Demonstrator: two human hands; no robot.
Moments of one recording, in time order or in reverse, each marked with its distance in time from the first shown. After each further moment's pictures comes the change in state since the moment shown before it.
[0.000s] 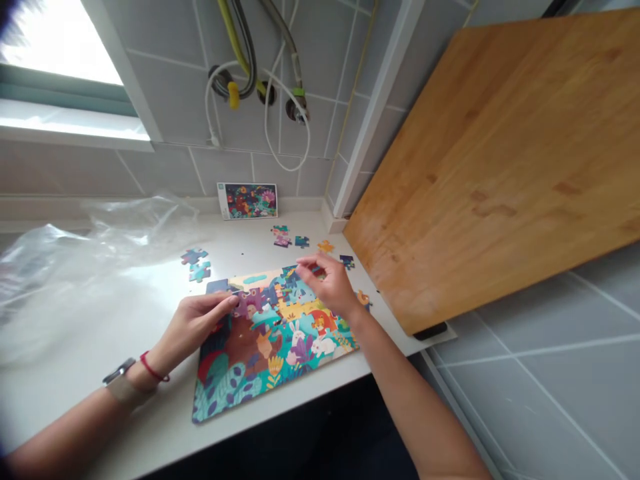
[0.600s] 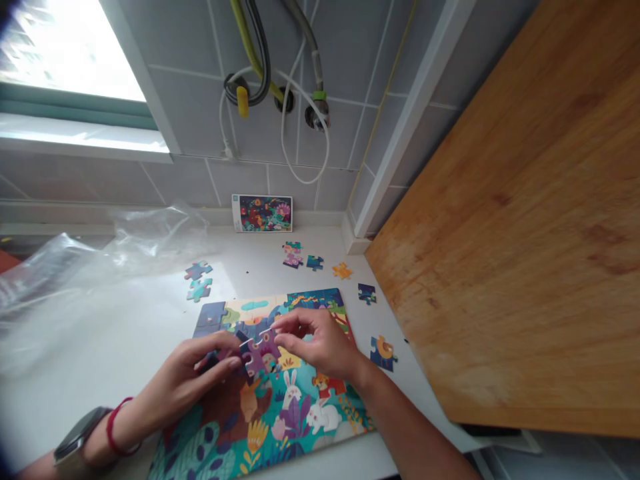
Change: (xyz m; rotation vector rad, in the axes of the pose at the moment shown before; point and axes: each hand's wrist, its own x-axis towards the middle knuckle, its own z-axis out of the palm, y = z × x) left_hand -0.007 -0.007 0.018 0.196 -0.137 0.132; right_hand 0.002 0.038 0.012 0.208 -0.442 0.180
